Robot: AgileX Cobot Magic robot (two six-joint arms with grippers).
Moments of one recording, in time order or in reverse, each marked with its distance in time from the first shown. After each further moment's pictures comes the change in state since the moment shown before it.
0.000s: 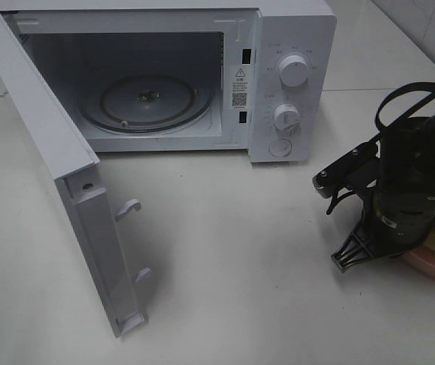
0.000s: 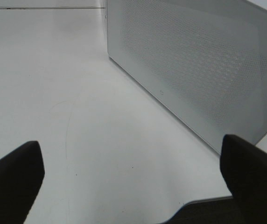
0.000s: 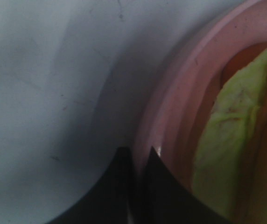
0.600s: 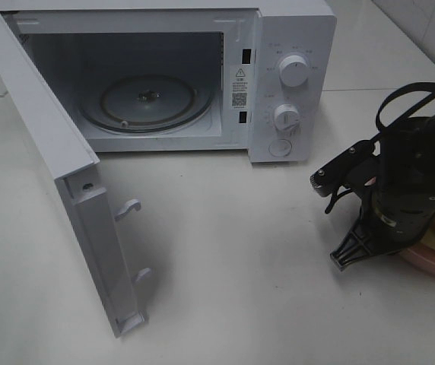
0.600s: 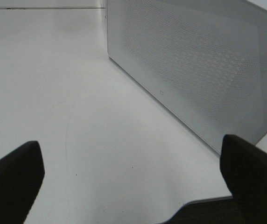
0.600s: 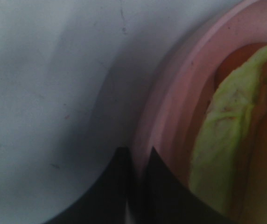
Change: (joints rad) left arm 0.000 0.000 0.000 0.000 0.000 0.000; right arm 0.000 0.000 0.000 -0.032 -0.017 0.001
